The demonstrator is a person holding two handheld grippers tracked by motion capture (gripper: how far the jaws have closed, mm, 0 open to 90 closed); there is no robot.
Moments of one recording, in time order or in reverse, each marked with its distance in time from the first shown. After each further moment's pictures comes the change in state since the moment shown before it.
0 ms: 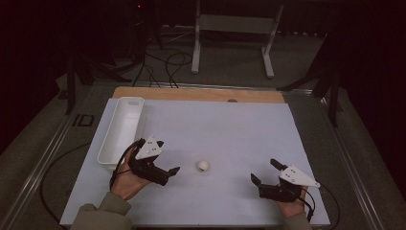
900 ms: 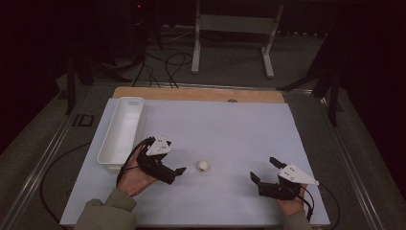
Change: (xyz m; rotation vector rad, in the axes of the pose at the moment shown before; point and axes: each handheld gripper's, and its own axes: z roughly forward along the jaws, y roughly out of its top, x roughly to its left) left arm -0.001 0.010 0.019 0.052 -0.050 0.027; right arm -0.002 0.002 0.005 -0.006 0.003 -0.007
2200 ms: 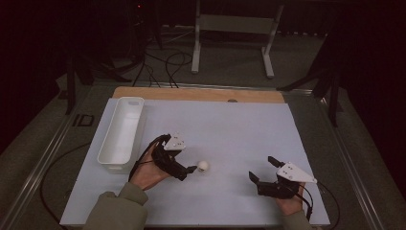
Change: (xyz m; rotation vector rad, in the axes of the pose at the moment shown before) left arm -0.001 0.017 0.037 0.055 -0.046 0.022; right arm -0.001 0.001 0.005 0.005 0.021 -0.007
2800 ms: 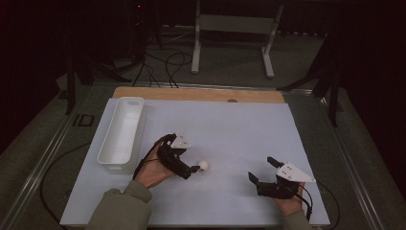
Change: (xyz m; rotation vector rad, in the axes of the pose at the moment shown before) left arm 0.003 0.003 0.018 0.045 -0.017 -0.003; right arm 0.001 -0.001 0.001 0.011 0.004 -0.006
